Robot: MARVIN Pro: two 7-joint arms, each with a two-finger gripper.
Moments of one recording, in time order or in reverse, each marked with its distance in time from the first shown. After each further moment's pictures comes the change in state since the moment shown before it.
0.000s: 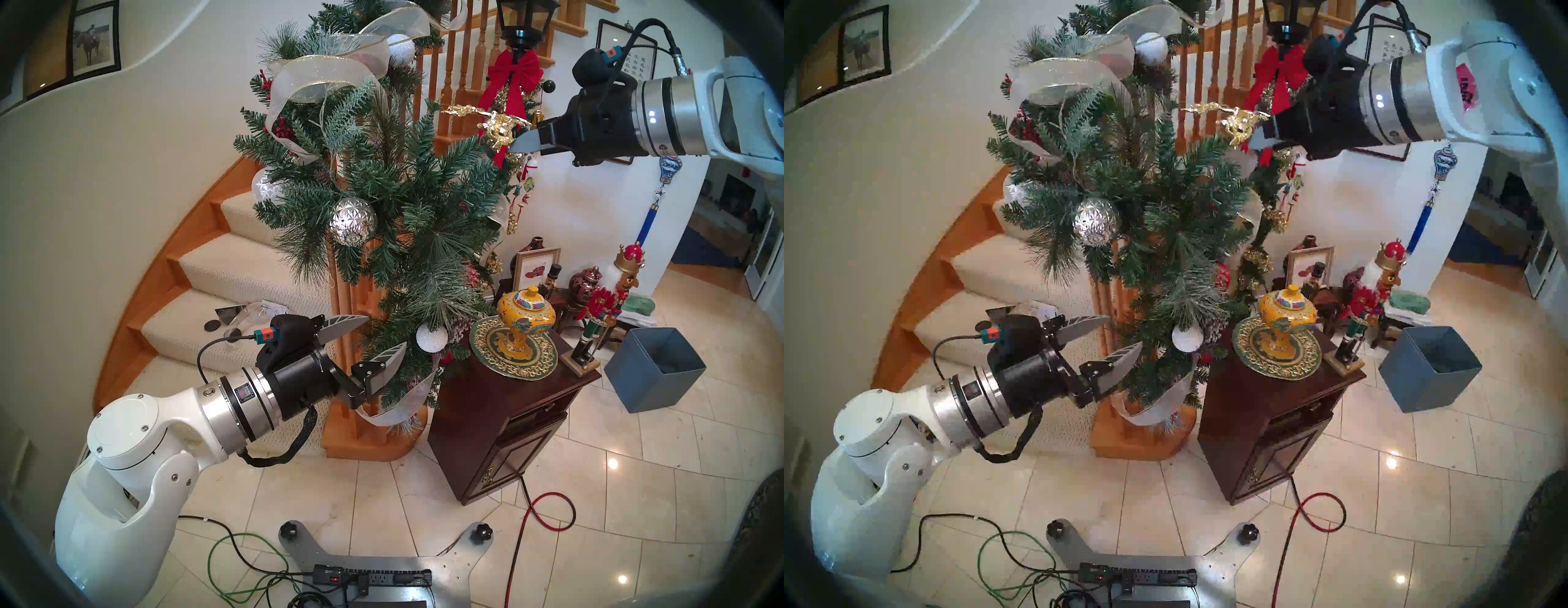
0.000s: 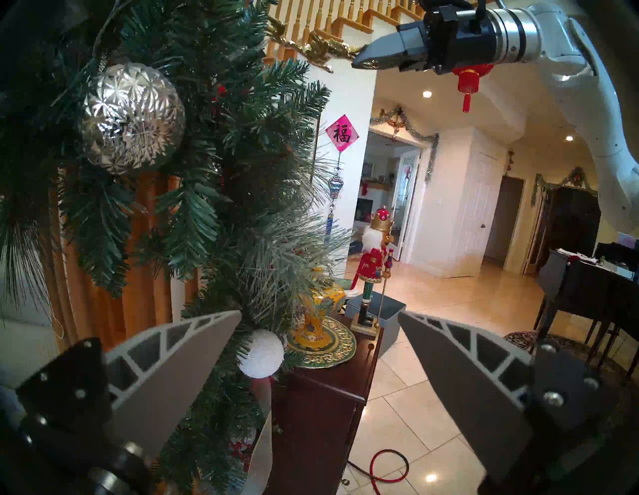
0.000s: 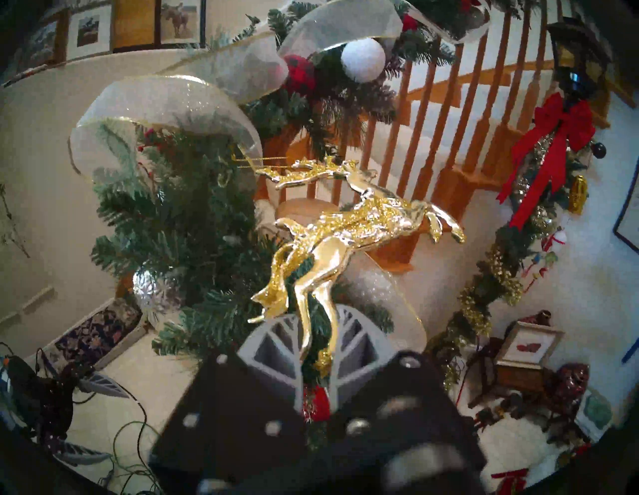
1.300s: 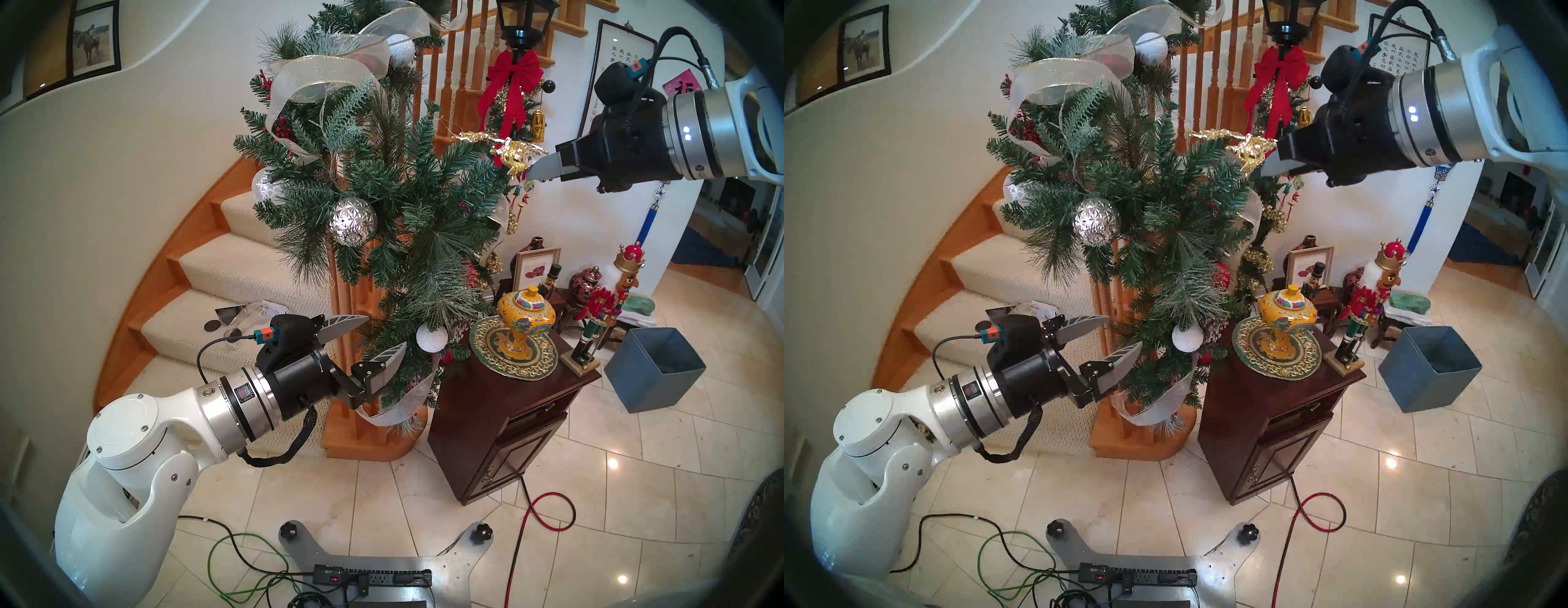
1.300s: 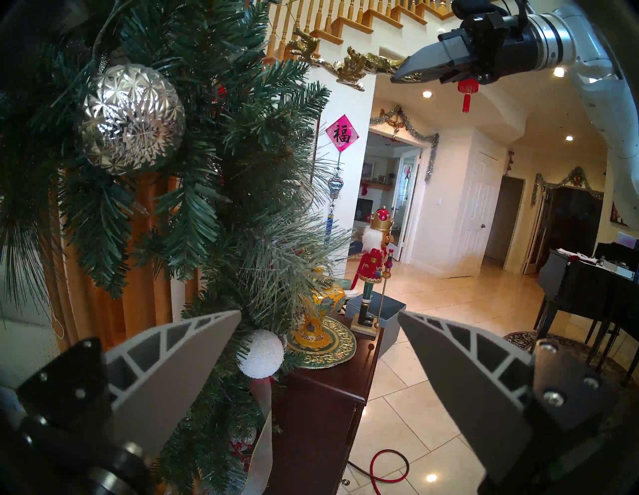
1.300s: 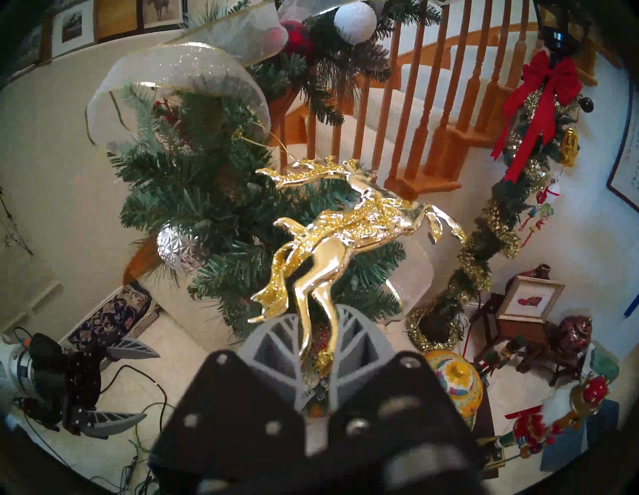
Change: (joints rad) left arm 0.000 0.000 -0.001 -0.001 0.000 0.000 0.000; right arm 0.047 0.134 -0.001 -0.136 0.364 0.000 -0.214
